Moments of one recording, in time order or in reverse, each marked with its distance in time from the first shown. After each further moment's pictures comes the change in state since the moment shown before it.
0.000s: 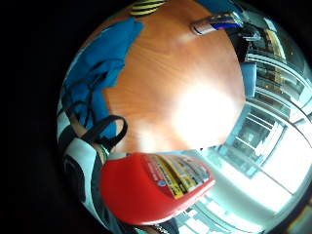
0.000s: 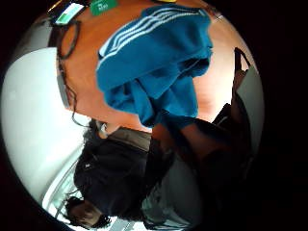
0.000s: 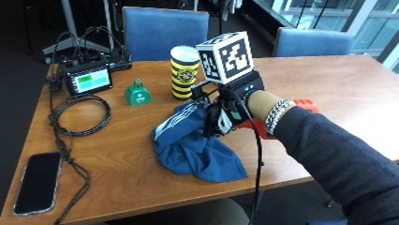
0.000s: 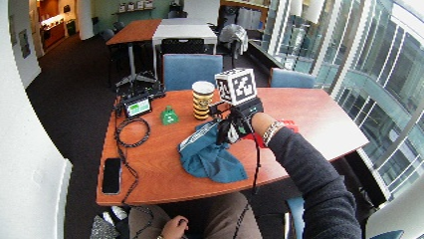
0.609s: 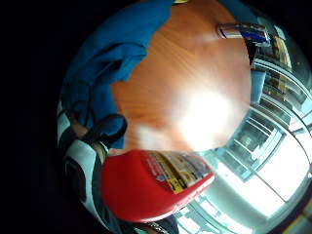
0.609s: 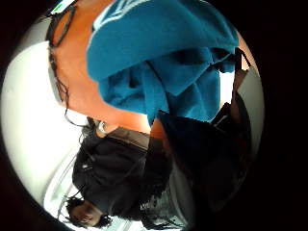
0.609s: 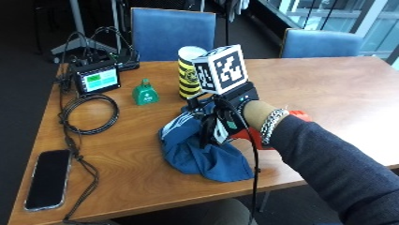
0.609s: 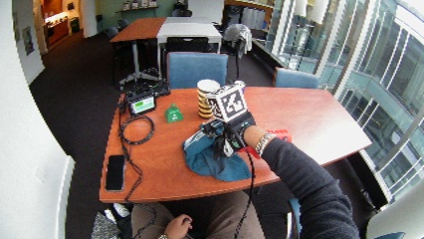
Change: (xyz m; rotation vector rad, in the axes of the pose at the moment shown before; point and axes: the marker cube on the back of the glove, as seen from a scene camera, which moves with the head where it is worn) arm -0.016 -0.006 0.021 -0.055 -0.038 -0.053
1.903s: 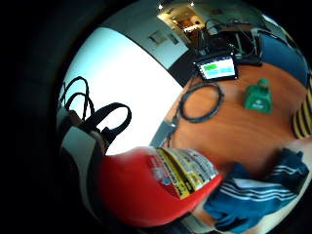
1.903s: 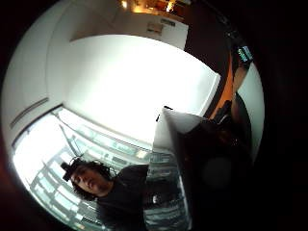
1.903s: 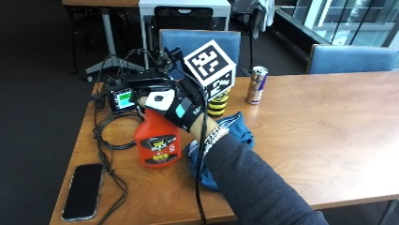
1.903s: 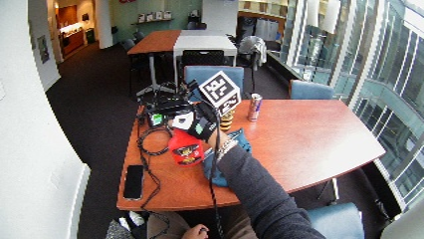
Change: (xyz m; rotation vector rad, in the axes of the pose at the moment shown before) arm -0.120 -0.032 -0.081 0.687 -1.211 -0.486
